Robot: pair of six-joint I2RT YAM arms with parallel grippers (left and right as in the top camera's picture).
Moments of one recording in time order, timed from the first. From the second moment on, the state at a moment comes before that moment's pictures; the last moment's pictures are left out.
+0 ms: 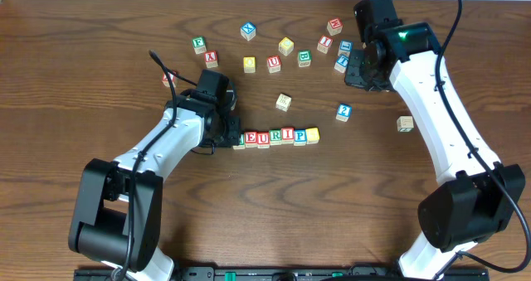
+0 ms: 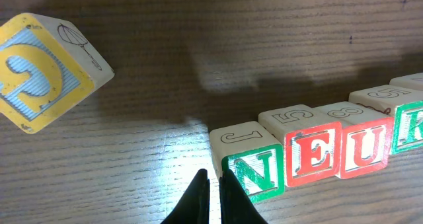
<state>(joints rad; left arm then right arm) -0.30 1.75 1.06 -0.65 0.18 -0.25 0.26 1.86 1.77 -1.18 0.17 0.48</state>
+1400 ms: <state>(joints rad) -0.30 1.75 1.06 -0.62 0.22 -0.25 0.26 1.86 1.77 -1.17 0.17 0.48</state>
